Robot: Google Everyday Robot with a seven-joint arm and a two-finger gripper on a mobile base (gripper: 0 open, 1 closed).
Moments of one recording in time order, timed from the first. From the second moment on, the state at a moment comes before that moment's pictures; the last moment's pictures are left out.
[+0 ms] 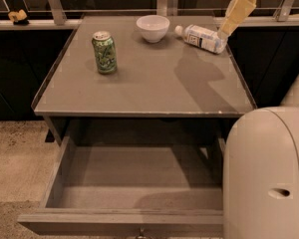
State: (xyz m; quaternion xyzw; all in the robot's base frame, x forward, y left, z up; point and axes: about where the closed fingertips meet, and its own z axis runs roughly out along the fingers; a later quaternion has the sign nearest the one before) arm 0.711 -0.223 1.012 -0.59 0.74 -0.02 0.32
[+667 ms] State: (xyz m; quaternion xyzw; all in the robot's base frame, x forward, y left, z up) arm 0.733 -0.232 0.984 -0.58 0.73 0.00 0.35
